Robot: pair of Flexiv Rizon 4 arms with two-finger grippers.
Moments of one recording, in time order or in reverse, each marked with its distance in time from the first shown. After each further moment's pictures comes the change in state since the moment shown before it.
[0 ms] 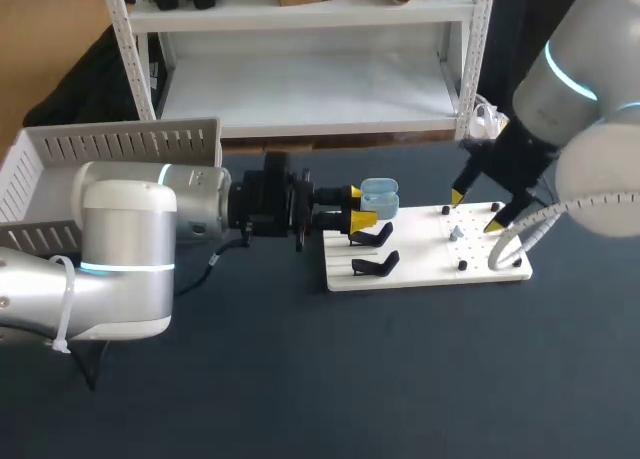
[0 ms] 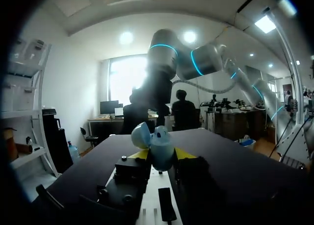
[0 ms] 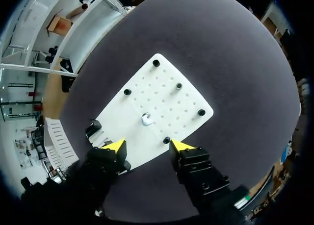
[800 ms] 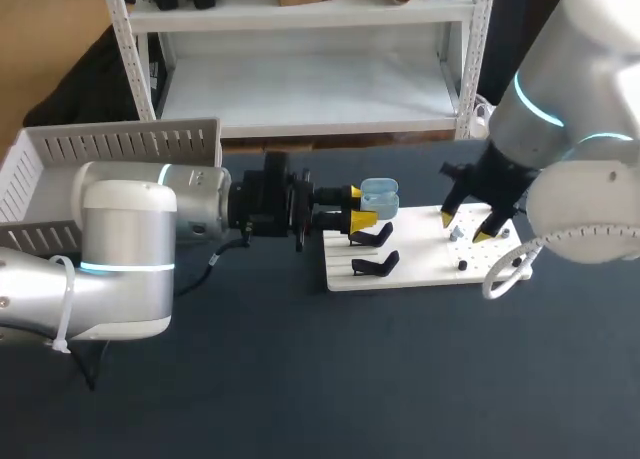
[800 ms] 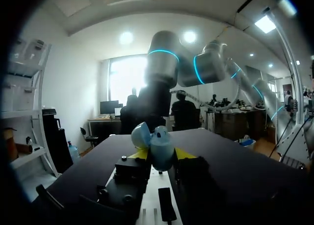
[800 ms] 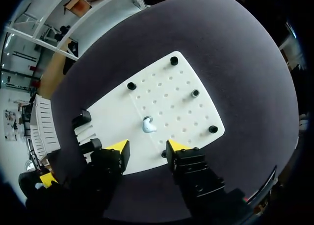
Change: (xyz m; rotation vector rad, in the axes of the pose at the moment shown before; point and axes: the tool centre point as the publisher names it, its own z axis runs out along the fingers) left arm 0.000 0.000 0.000 0.000 0.000 0.000; right arm -0.002 -0.002 0.037 0.044 -0.041 -0.206
